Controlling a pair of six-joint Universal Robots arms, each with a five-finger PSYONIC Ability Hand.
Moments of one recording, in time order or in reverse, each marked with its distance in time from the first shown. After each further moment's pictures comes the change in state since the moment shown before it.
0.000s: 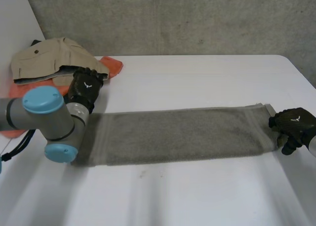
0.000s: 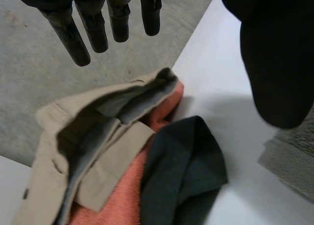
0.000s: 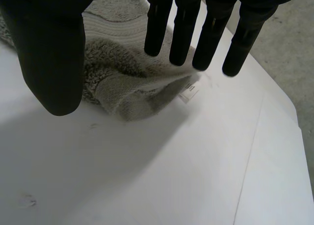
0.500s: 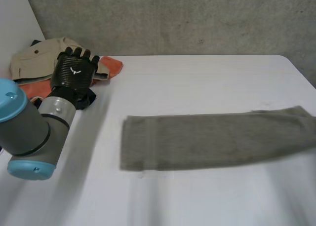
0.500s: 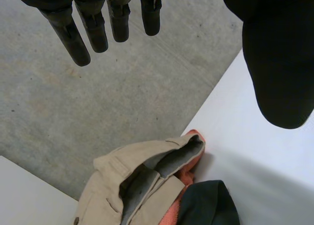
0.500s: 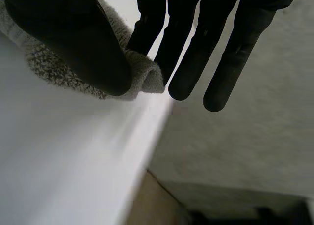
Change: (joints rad) left arm -0.039 0.459 -0.348 -0.003 0.016 -0.120; right arm -0.166 -0.049 -0.051 -0.083 0.231 -0.208; left_hand 0.000 0.000 0.000 0.000 0.000; right_hand 0.556 0.640 0.661 0.668 0.619
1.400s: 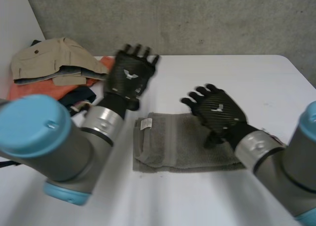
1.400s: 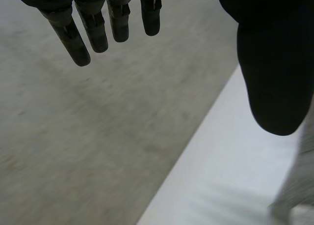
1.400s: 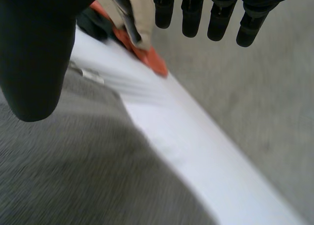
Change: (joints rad) left arm -0.336 -0.044 0.092 0.004 -0.017 -0.061; right arm 0.736 -0.165 0.096 -0.029 -0.108 0.539; left_hand 0.000 0.000 0.000 0.000 0.000; right_hand -0.857 -0.955 -0.979 -0.987 -0.928
